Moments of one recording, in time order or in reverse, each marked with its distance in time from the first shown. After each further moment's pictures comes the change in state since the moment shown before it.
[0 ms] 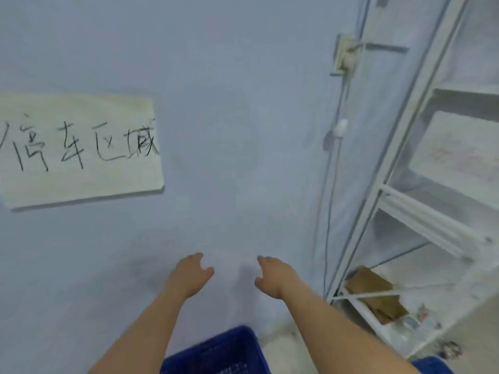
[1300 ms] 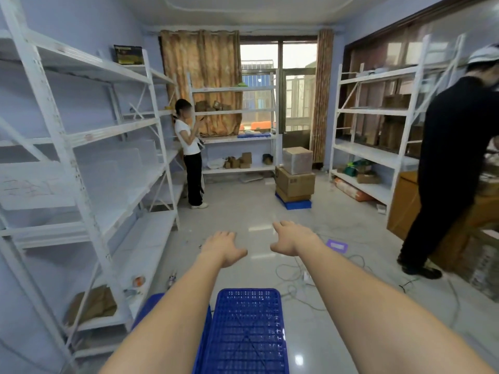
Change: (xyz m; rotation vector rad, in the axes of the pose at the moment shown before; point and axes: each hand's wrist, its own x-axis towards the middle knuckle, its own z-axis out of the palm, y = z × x) left_hand -0.658 0.396 0.195 0.501 -0.366 1.425; right_hand -0.845 0.180 0.021 0.182 0.341 1.302
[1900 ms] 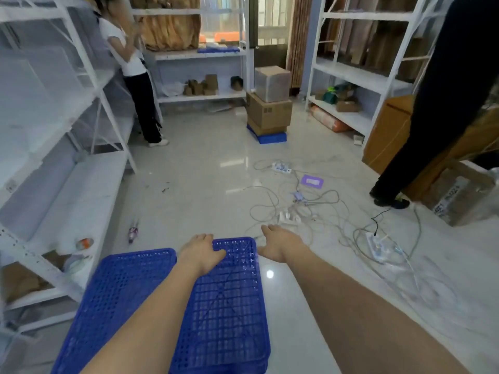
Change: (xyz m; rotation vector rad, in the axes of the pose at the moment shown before) left_hand 0.209 -0.023 0.186 -0.032 -0.285 -0.002; right_hand 0.190 0.085 0.182 0.114 -0.287 0.105
